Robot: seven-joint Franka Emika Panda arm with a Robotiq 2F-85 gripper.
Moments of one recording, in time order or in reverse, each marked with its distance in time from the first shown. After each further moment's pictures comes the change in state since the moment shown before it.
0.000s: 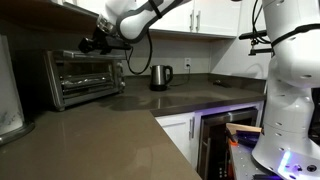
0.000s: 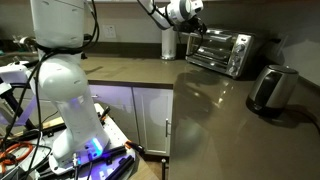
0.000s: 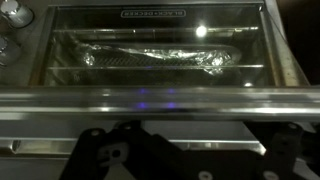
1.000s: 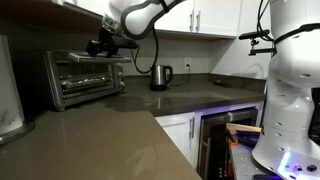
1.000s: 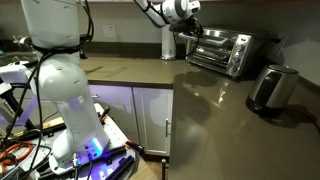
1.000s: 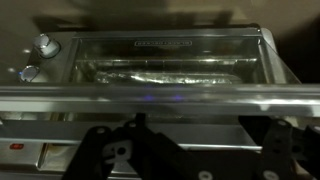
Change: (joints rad) arm -0.001 -0.087 0.007 -0.098 0.037 -0.086 -0.020
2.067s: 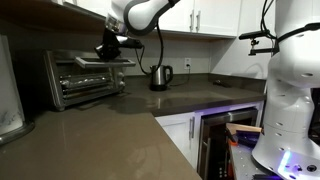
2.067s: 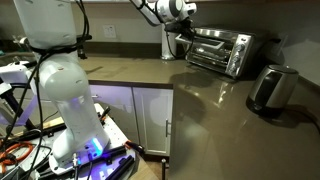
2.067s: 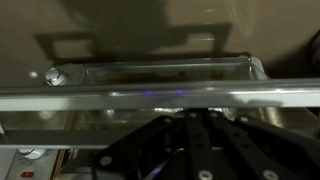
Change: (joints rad) arm 0.039 -0.070 -0.018 -0.082 0.080 -0.079 -0.018
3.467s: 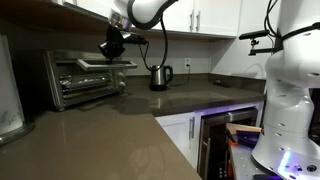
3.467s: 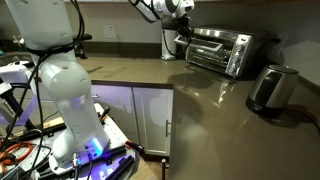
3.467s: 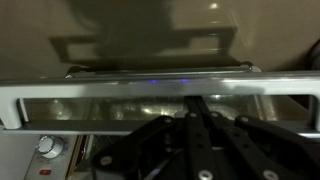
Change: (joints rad) arm 0.084 -0.070 -0.077 -0.043 0.011 -0.066 -0.001
